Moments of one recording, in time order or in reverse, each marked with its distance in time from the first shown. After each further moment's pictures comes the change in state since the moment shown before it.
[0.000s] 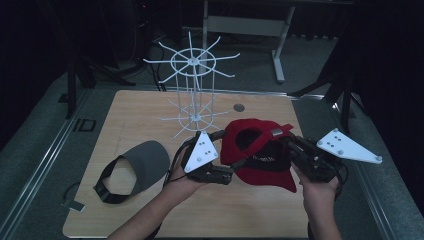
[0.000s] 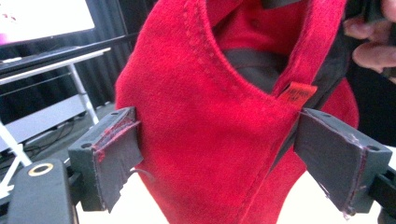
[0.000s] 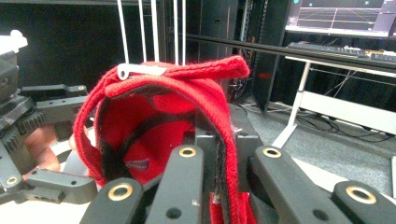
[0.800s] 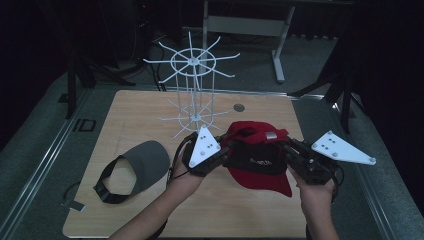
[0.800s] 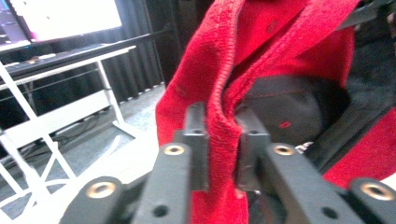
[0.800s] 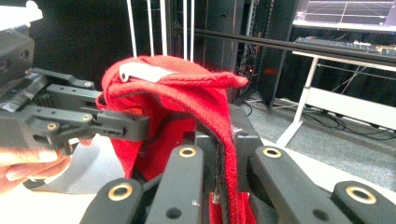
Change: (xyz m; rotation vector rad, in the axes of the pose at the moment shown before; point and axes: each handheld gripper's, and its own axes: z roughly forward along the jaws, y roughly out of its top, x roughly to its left) left arm 0.005 0.011 0.003 0.022 0.107 0.005; right arm 0.005 -0.006 0.003 0.022 0.022 -0.002
